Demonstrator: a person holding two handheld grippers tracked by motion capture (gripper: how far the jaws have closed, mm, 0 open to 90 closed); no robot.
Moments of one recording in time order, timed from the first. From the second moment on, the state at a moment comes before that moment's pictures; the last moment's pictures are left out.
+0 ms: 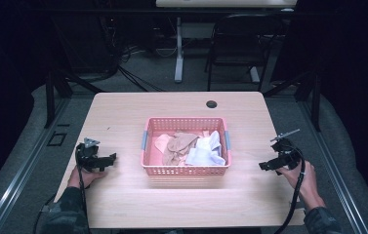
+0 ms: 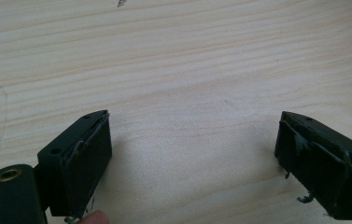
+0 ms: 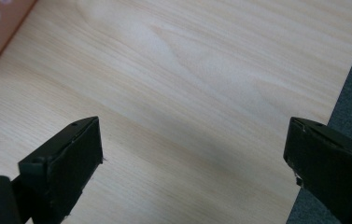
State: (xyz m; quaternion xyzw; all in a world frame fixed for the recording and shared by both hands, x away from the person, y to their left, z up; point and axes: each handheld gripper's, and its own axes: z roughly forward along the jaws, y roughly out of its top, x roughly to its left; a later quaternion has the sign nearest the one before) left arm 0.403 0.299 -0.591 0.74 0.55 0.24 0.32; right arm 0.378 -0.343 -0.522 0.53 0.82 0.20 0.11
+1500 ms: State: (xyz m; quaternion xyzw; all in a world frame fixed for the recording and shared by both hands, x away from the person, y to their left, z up) left arm 0.402 0.299 -0.591 0.74 0.55 0.24 0.32; right arm 0.372 -0.227 -0.425 0.37 0.89 0.26 0.09
